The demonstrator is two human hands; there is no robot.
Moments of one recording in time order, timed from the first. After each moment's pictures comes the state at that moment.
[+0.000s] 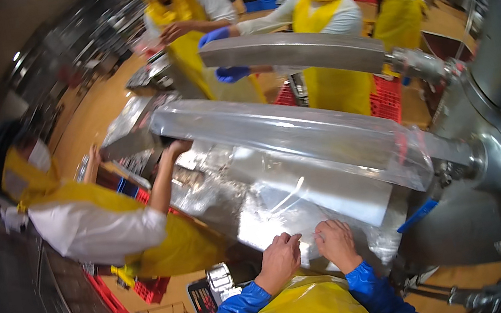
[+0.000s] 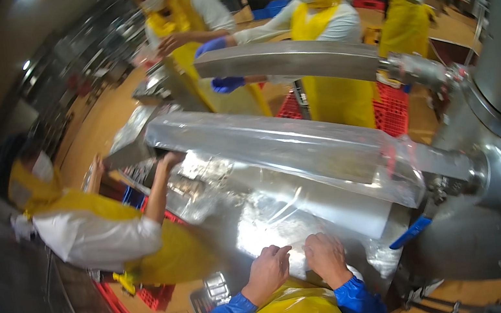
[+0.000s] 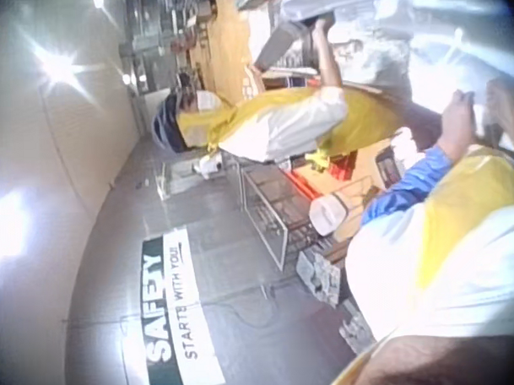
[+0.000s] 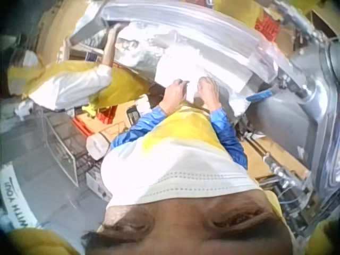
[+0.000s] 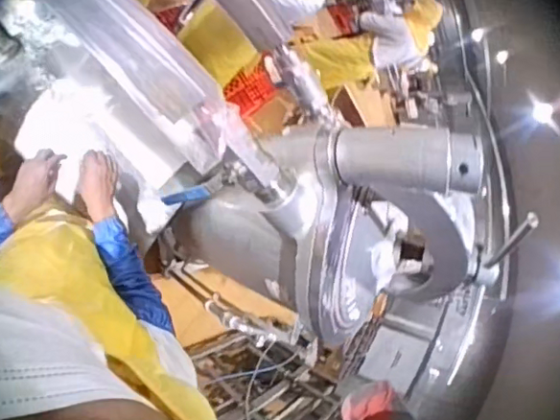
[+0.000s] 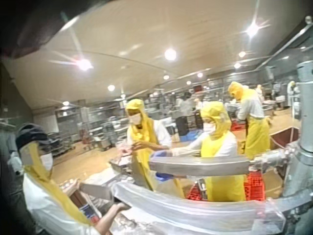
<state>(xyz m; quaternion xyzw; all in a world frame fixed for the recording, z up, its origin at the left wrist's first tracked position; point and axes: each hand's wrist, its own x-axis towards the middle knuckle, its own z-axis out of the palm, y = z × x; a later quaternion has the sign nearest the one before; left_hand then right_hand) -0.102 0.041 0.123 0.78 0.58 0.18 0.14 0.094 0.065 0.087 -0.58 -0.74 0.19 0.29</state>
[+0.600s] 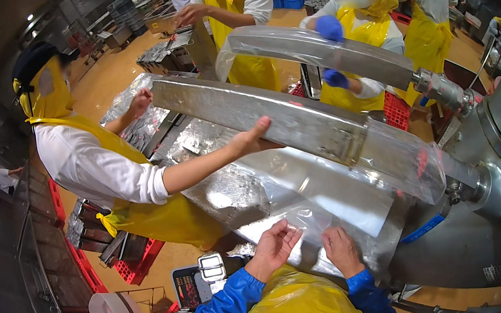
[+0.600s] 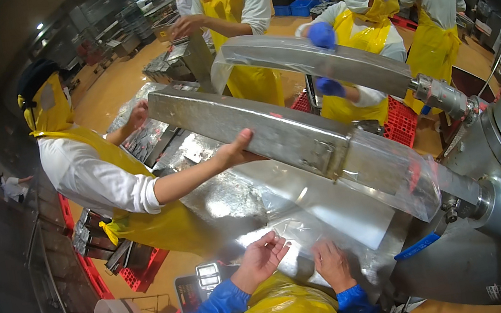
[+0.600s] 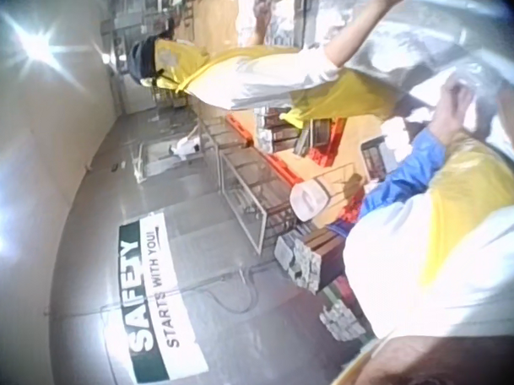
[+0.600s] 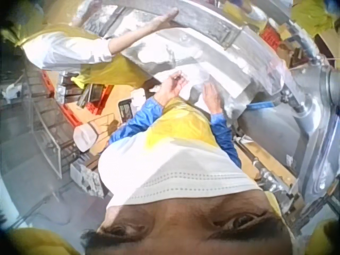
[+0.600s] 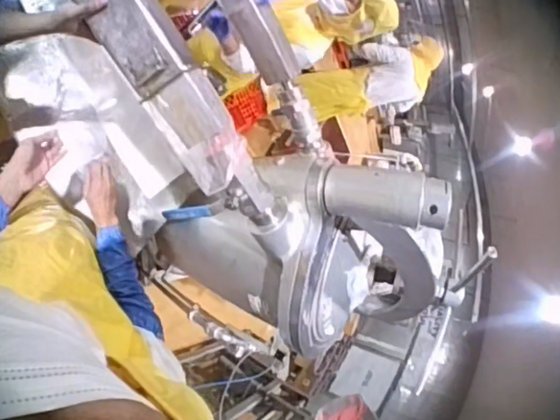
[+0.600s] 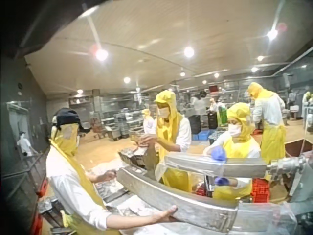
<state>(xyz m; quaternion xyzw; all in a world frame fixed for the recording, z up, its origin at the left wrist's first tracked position) -0.125 0.073 0.114 -0.10 0.38 0.54 0.74 0.100 0.060 0.060 -0.49 -0.77 0.17 0.37</state>
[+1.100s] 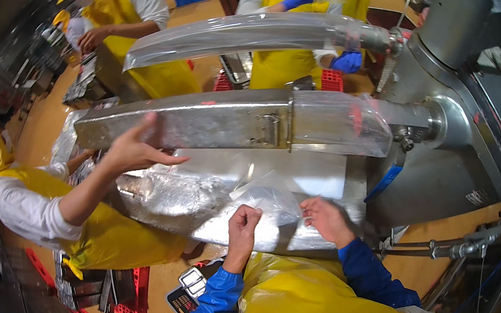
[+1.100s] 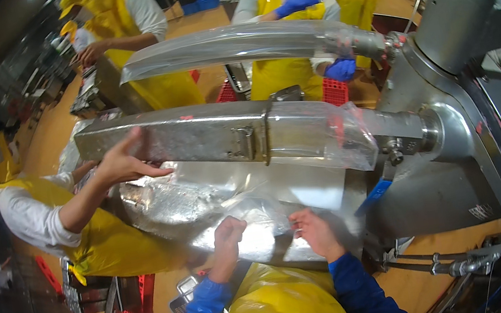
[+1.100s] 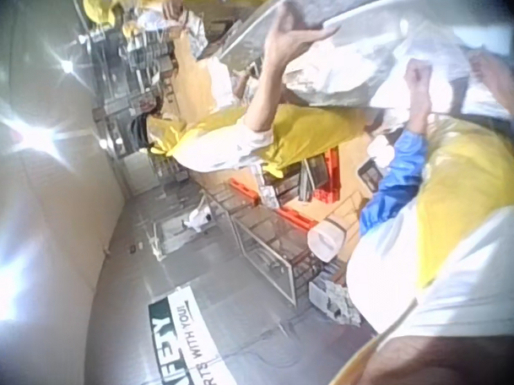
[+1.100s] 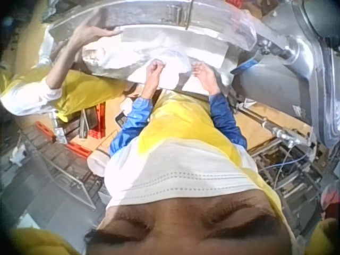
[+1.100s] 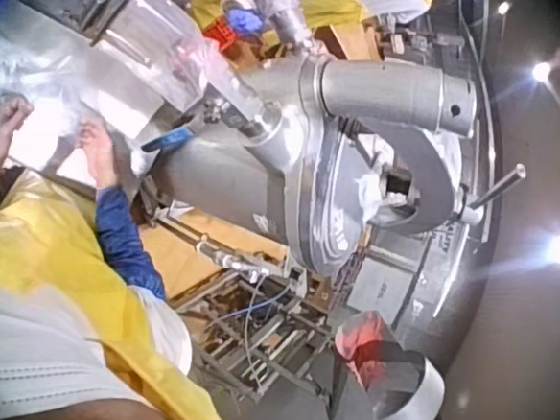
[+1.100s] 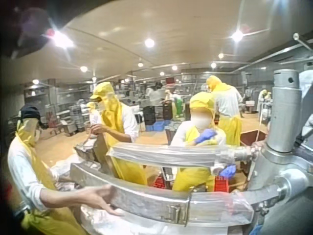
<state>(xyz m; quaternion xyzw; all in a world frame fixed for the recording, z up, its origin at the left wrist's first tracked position) -0.103 0.096 0.115 0.45 0.46 0.47 0.60 0.158 0.052 0.043 -0.34 -0.17 0.73 0.57</state>
